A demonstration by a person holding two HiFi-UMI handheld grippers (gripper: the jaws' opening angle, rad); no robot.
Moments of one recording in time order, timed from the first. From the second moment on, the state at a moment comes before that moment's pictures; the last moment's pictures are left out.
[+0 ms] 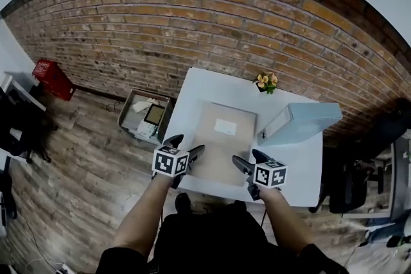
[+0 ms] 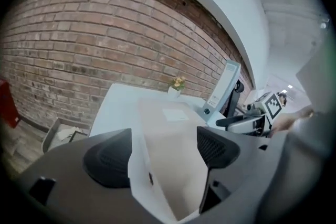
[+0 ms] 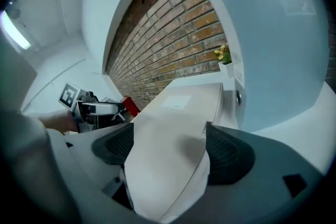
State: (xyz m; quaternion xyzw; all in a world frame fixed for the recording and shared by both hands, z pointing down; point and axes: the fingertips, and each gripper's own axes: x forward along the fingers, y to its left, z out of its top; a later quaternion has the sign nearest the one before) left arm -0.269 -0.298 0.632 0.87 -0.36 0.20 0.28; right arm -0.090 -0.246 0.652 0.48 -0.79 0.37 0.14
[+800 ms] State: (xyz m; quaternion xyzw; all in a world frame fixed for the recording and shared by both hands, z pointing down) left arm -0.245 -0.325 0.702 0.87 -0.19 0.30 0.35; right arm -0.080 -0.264 0.723 0.53 -0.68 0.49 0.14
